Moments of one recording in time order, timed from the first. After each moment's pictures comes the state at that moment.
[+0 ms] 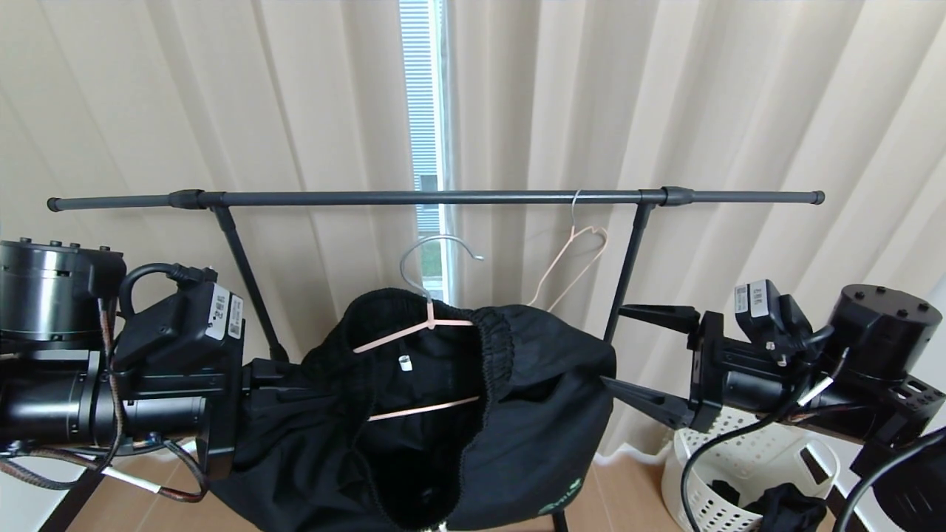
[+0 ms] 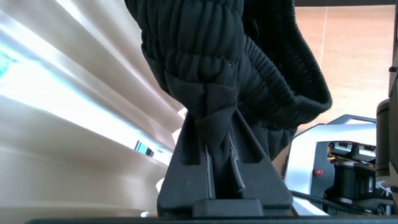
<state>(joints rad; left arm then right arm) -0.19 1.43 -0.68 -0.16 -0.83 0.81 0.25 1.81 -0.42 -1.27 0.82 -0.23</state>
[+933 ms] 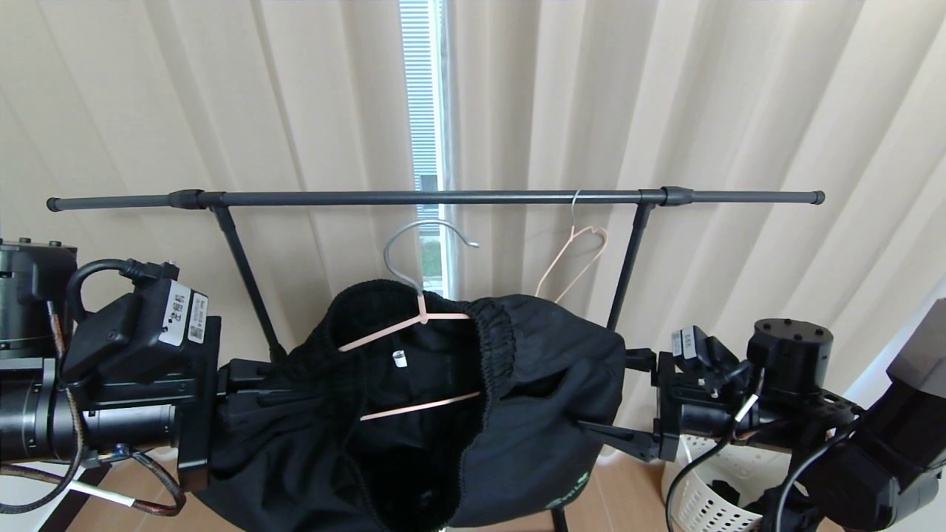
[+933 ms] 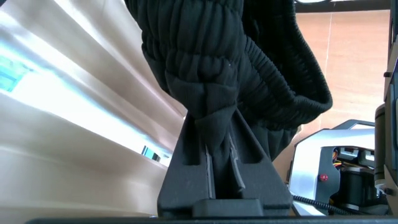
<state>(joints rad) -0.19 1.35 -0.66 -0.16 -0.83 0.79 0.24 2.05 -0.45 -1.27 0.89 -0.32</state>
